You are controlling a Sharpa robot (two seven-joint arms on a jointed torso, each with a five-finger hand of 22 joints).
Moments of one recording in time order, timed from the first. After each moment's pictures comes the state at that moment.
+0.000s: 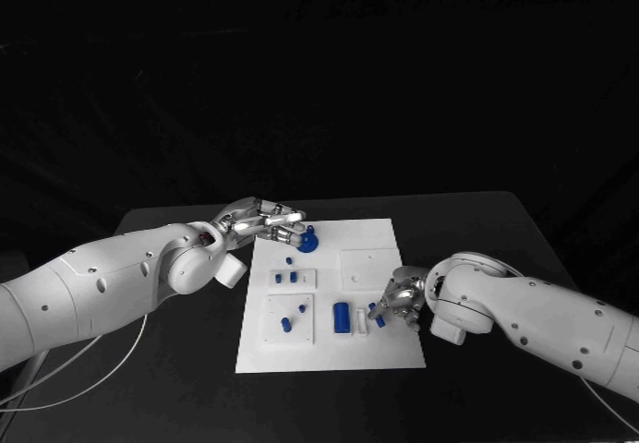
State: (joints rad) left arm 1.22 -0.70 -0.09 1.20 -0.27 0.08 0.29; left_hand 1.27 0.08 -0.11 0.00 0.07 0.83 0.17 0.06 0.06 1.07 0.15 0.06 0.06 1.16 0.13 0.07 0.07 0.05 1.01 0.11 0.10 0.08; right arm 0.90 -0.76 0.24 1.49 -1.09 0.12 -0.63; right_hand 1.04 0.06 0.38 -0.24 0.14 1.21 0.05 0.06 0.11 1.36 -0.03 1.00 1.22 1.46 -0.08 1.01 1.08 0.06 1.47 -0.11 0.49 1.15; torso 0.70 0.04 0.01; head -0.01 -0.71
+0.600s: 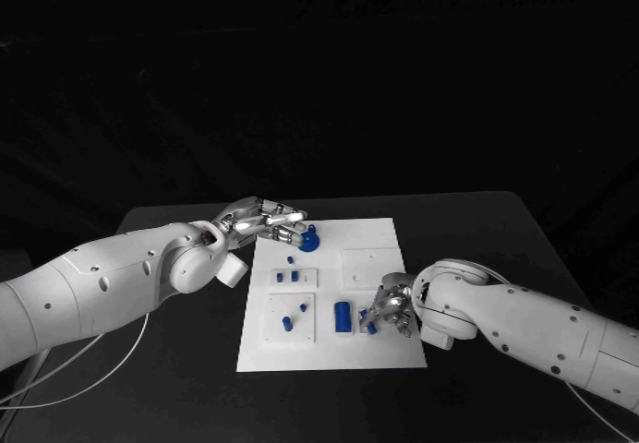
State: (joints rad) left arm 1.22 -0.70 -0.09 1.20 -0.27 0.09 0.29; left_hand 1.27 0.08 -0.11 0.00 0.07 0.83 0.17 0.06 0.06 1.07 0.15 0.06 0.06 1.16 0.13 0.07 0.07 0.05 1.01 0.11 0.10 0.08; right arm 0.90 -0.70 0.20 1.46 -1.15 0.12 -0.63; right_hand 1.03 0.07 0.36 -0.23 0.13 1.21 0.04 0.06 0.11 1.36 -0.03 1.00 1.23 1.46 -0.08 1.01 1.08 0.06 1.47 -0.11 0.49 1.15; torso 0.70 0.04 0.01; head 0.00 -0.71
